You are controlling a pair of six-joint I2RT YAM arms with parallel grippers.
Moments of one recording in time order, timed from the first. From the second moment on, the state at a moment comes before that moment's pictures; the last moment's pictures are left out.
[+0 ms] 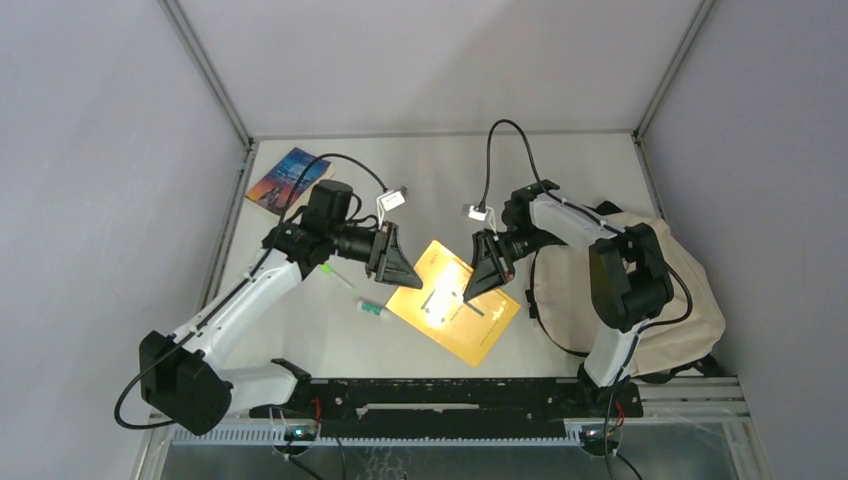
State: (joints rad) left arm -0.48 1.22 1.04 -0.54 1.08 -0.30; right arm 0.41 1.80 1.30 -1.57 -1.50 -1.16
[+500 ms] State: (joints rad) left arm -0.50 1.21 1.04 -0.58 1.07 -0.26; right arm 0.45 1.82 1.34 -1.59 -1.50 -1.15
